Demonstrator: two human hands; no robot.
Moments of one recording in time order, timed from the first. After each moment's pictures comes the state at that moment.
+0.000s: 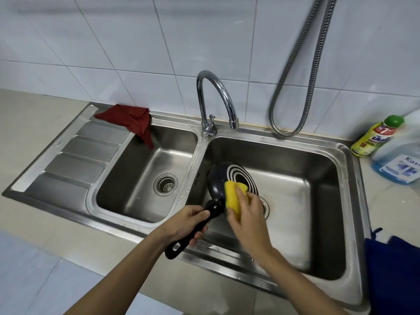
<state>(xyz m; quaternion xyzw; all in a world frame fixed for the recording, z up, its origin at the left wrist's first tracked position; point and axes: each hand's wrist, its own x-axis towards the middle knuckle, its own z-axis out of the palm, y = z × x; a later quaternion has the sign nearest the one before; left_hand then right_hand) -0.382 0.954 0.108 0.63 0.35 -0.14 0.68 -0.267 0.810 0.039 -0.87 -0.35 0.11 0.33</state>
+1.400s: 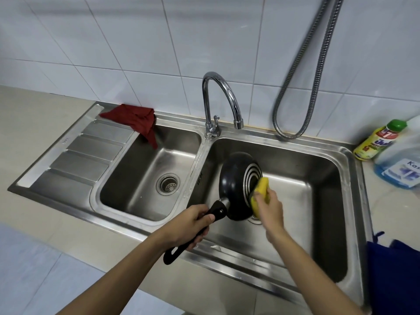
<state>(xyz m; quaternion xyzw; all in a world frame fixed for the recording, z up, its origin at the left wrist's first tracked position) -0.392 0.947 0.123 0.72 0.29 -0.15 0.61 -0.221 0.812 0.026 -0.82 -0.04 0.25 0.51</state>
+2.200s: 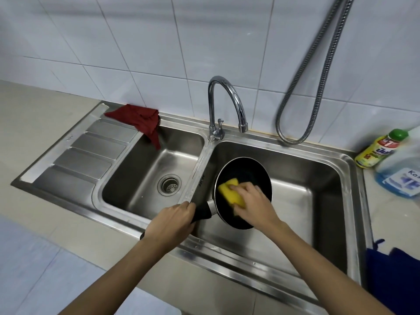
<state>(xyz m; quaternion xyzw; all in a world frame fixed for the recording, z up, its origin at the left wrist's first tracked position) -0.412 0.963 0.112 0.97 0.21 -0.10 0.05 -0.213 0.835 0.048 -0.85 -0.47 0.16 0.17</state>
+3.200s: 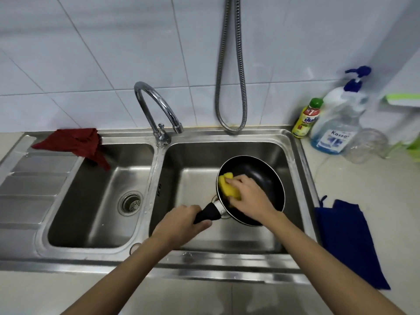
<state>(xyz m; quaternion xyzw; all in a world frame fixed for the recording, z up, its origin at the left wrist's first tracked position) -0.321 0.914 0.103 0.96 0.15 -0.16 0.20 -0.164 0.755 0.036 -0.89 -0.37 0.16 0.22</state>
